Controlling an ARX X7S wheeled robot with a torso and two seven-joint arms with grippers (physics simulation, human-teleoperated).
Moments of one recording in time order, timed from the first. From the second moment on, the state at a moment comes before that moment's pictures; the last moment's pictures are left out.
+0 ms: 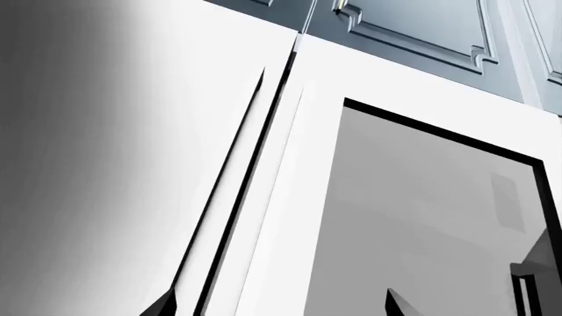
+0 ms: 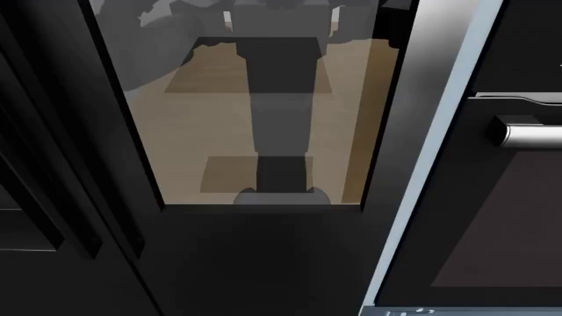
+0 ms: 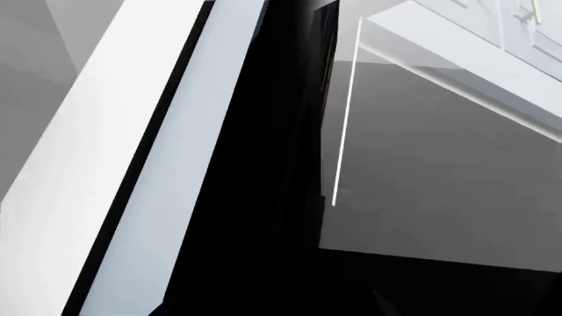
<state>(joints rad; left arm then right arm) -1.40 -0.62 -0.34 0.84 -1.82 -0.97 -1.25 1.79 0.91 -0.36 -0.46 1.12 1.13 0.65</state>
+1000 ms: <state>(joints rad) -1.39 -0.64 -0.32 0.85 -1.81 -0.95 -1.24 1.77 0.96 -0.30 -0.36 1.13 1.10 0.63</state>
